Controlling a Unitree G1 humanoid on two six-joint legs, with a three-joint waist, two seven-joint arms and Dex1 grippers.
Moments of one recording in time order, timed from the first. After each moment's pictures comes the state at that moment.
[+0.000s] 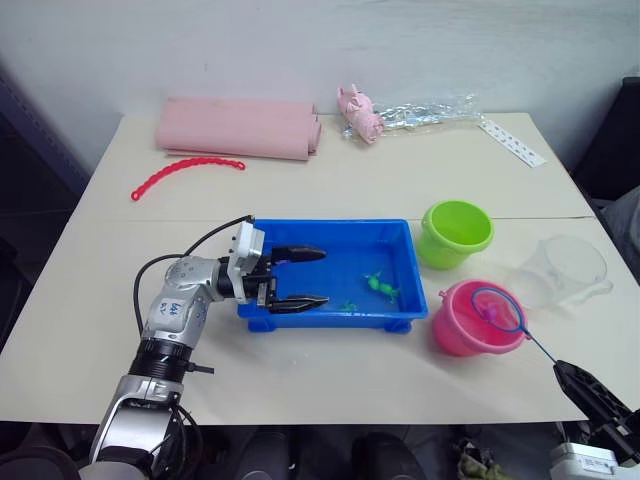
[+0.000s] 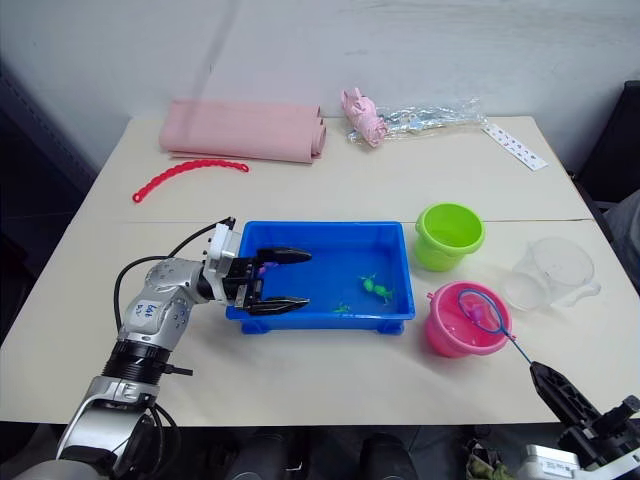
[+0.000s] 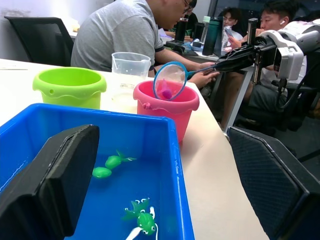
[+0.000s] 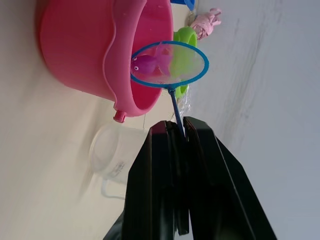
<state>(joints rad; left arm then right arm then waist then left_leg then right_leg) -0.54 0.40 -0.06 0.26 -0.46 0.12 -1.30 0.72 -0.47 -0.85 -0.34 -0.84 -0.98 0.08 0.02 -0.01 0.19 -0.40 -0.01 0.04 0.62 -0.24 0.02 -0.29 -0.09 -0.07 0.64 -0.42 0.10</state>
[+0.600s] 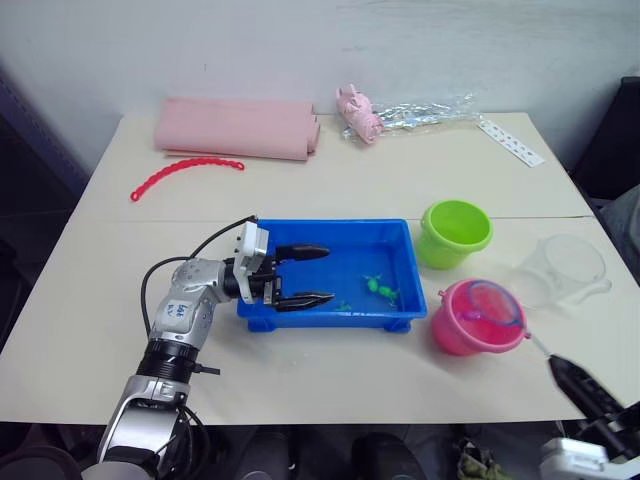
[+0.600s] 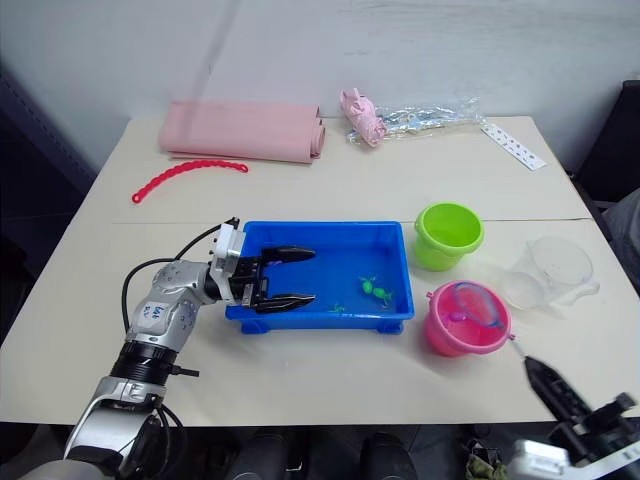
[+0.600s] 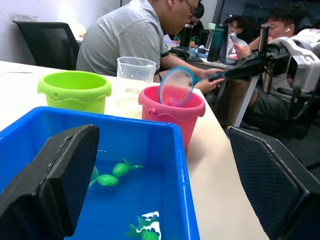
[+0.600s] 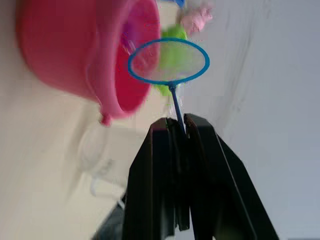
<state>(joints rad) -0.54 0.37 -0.06 0.27 -0.45 0.11 -1.26 0.77 -0.49 -0.84 -0.45 -0.83 -0.82 0.05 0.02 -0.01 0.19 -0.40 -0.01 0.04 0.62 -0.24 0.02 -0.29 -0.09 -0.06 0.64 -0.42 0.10</state>
